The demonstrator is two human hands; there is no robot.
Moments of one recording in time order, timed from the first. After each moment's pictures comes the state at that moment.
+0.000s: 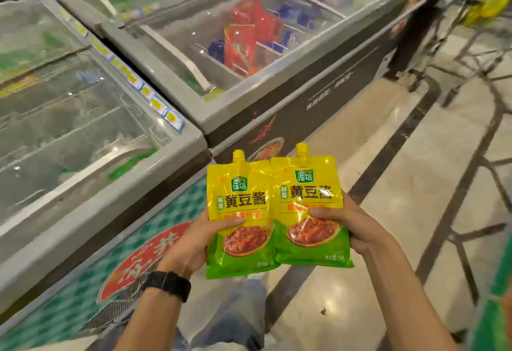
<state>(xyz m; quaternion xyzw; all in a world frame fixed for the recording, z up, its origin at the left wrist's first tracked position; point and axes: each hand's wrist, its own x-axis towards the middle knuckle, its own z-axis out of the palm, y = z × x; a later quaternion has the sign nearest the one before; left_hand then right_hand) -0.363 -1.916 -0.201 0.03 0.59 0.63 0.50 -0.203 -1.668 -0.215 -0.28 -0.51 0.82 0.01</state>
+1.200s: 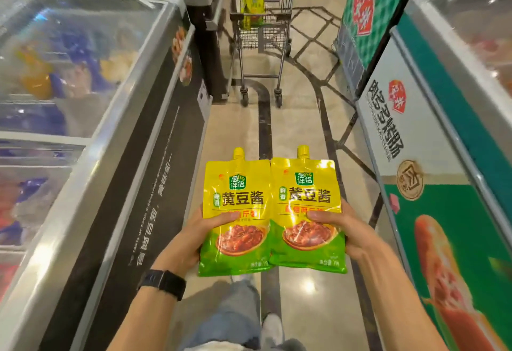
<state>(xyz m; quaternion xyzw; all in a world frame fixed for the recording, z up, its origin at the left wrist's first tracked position) -0.490 -1.061 -0.218 0.26 0.56 0.40 0.68 -0.208 -1.009 -0.222 -0.45 -0.33 0.77 0.32</state>
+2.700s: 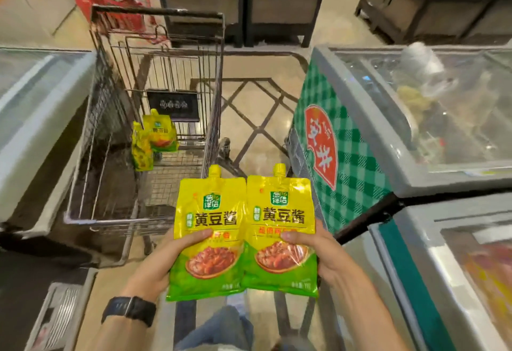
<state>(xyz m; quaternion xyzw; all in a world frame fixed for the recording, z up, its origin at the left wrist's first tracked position) -0.385 0.046 -0.232 0.21 0.50 0.38 0.74 -0.099 0.065 -0.210 -0.53 -0.28 0.71 0.36</state>
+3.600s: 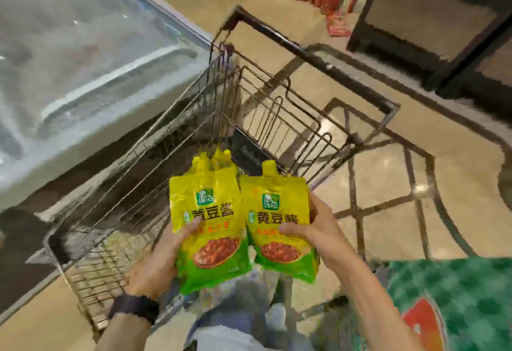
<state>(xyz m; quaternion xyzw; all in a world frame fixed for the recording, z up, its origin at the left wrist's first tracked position) -0.433 0.424 -0.258 -0.05 0.62 0.65 0.44 -0.289 0.665 -0.233 -0.36 -0.60 0.72 0.02</state>
